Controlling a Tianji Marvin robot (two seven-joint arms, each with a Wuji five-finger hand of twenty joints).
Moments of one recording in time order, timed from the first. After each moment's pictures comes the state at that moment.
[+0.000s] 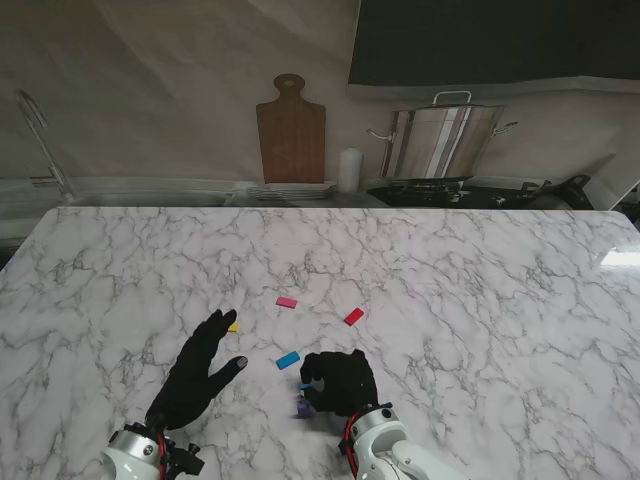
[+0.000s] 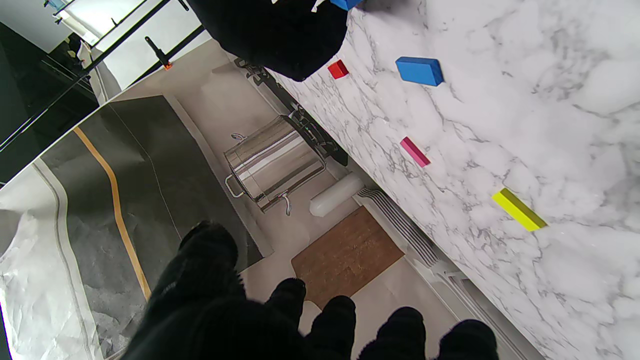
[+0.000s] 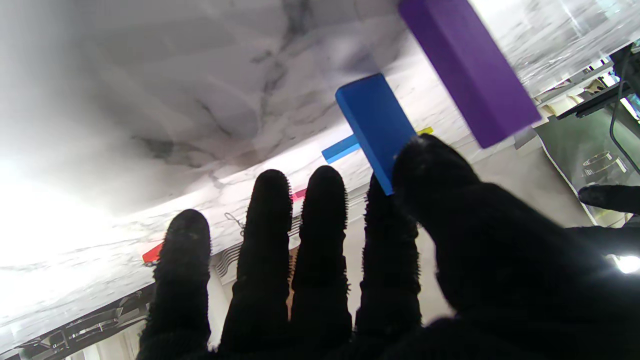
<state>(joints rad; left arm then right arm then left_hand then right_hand) 2.13 -1.14 -1.41 -1.93 0.46 -0.22 0.17 -1.60 -1.19 0.76 -1.50 -0.72 0.22 -0.43 0.92 0.06 -0.01 0.01 0.16 0.18 0.00 0.27 0.11 0.15 -0.02 0.09 0.02 0.24 -0.02 0.04 -0.07 0.27 0.00 0.10 0.59 -0.66 1.01 -0.23 0.67 -0.23 1.07 0.60 0.83 -0.05 0.78 0.66 0.66 -0.01 0.76 0.47 0.20 0.26 1.21 0.64</state>
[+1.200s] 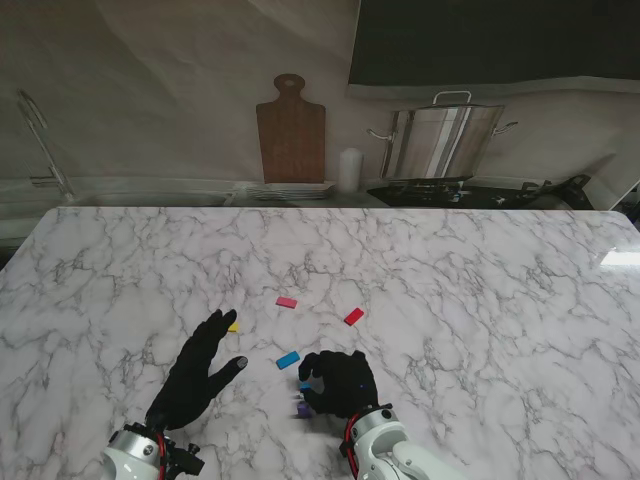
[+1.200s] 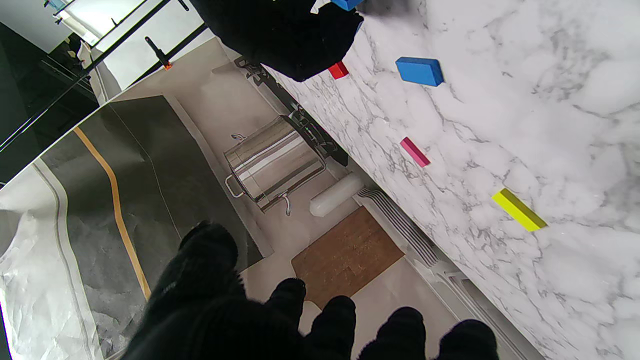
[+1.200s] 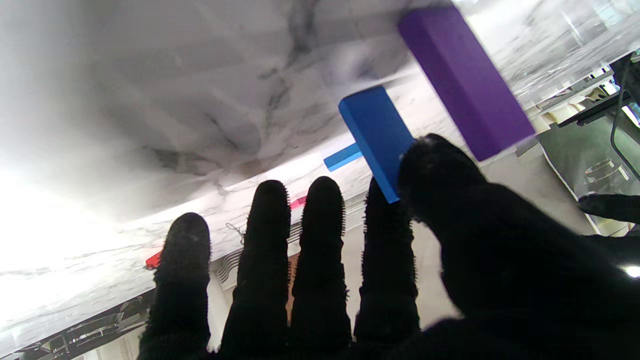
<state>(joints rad) 2.13 -1.14 -1.41 -1.93 0.46 -0.22 0.17 -1.60 -1.19 0.76 -1.51 -0.72 0.23 -0.41 0.92 0.06 -0.01 0.01 0.16 0.18 0.00 0.27 0.11 0.15 -0.02 0.09 0.02 0.24 -0.02 0.04 -0.07 0.27 0.00 0.10 0.57 -0.66 1.00 -0.21 0.59 -0.21 0.94 0.55 0.72 -0.05 0.79 0.63 0.58 -0.01 0.71 0.47 0.17 0.26 1.19 0.65</state>
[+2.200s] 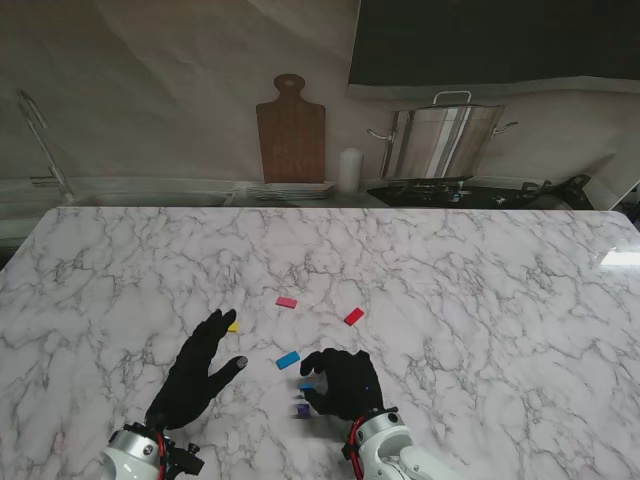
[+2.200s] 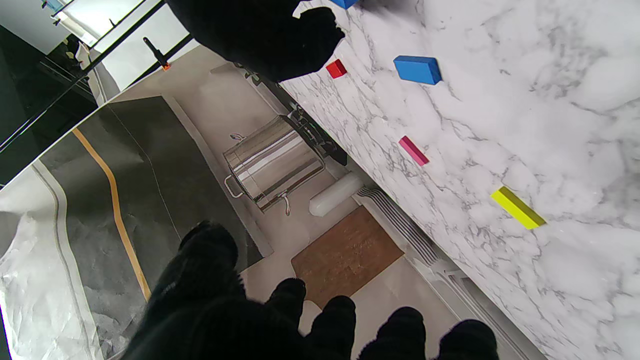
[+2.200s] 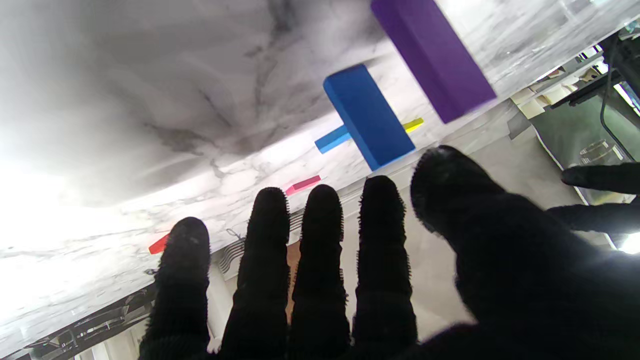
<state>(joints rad) 2.13 -1.14 -1.41 -1.93 0.47 -0.22 0.17 -1.66 -1.18 0.81 -1.56 -0.73 0.20 -0.41 0.92 0.06 -0.01 0.01 0.16 0.18 0.00 0.27 0.11 0.15 -0.02 0.09 0.02 0.24 -0.02 0.04 -0.07 0.27 0.00 0.10 0.50 -0.61 0.99 -0.12 0.58 -0.15 0.77 0.58 0.63 -0.05 0.76 0.60 0.53 -0.01 0.67 0.46 0.13 0.26 1.15 0.65</state>
